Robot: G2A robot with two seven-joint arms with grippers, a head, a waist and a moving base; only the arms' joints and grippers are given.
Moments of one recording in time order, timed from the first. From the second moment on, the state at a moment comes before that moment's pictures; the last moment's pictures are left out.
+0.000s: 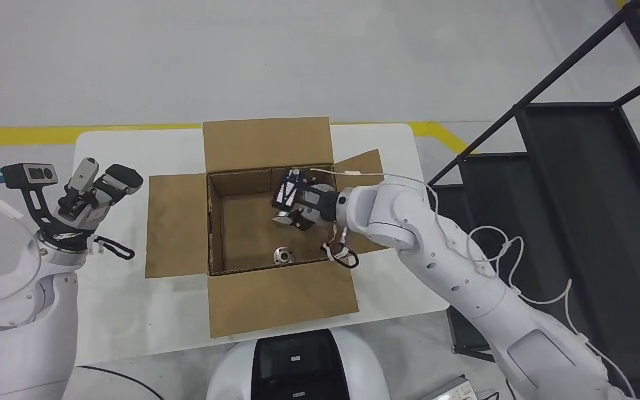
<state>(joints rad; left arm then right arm) 1.40 -1.07 -1.72 -1.59 -0.54 -0.50 -0.79 -0.98 -1.14 0.92 -1.77 -1.02 -0.49 0.69</state>
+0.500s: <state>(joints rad) 1.40 -1.07 -1.72 -1.59 -0.54 -0.50 -0.79 -1.50 -1.04 1.52 -2.17 -0.98 -0.56 0.59</state>
